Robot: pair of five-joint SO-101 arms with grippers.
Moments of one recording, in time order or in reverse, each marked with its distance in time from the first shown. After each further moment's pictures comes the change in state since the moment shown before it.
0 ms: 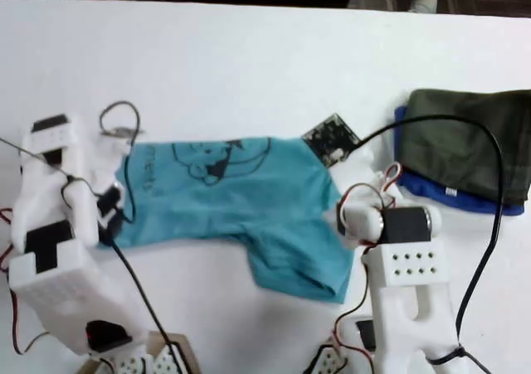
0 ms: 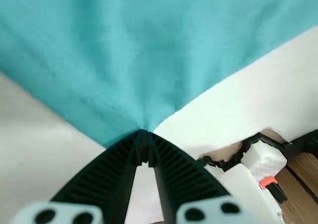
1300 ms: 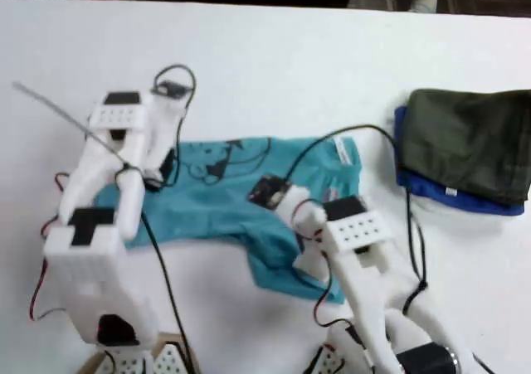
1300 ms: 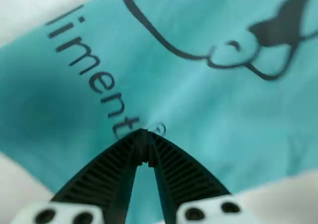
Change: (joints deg) left arm 17.3 9.3 -12.9 -15.0 21.5; right arm -15.6 20.3 8.8 -3.4 8.8
